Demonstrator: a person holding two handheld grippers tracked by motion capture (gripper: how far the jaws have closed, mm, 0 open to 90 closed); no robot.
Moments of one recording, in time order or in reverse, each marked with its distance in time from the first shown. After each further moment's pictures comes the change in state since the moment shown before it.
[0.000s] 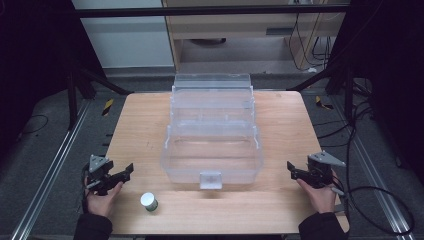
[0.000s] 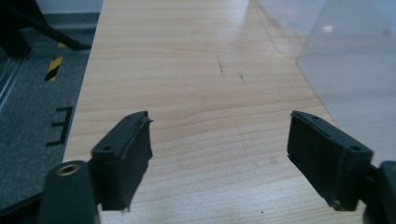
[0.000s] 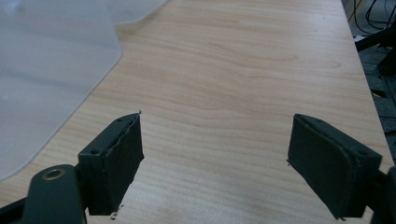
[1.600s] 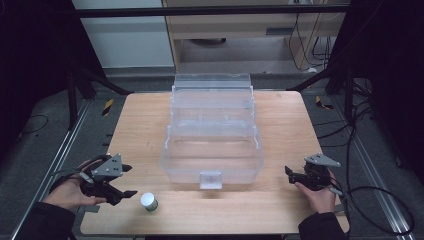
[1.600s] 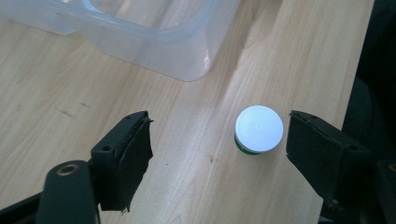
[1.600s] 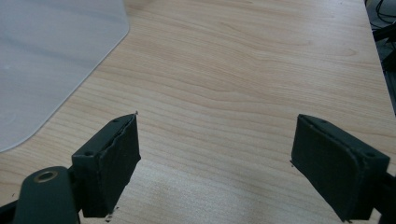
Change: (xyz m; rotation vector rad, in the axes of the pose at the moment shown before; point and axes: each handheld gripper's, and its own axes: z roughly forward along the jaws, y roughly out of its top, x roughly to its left) left arm -0.044 0.073 -0.058 0.343 -0.590 0.863; right arm 0.006 -0.003 0.000 0.063 0.008 -0.054
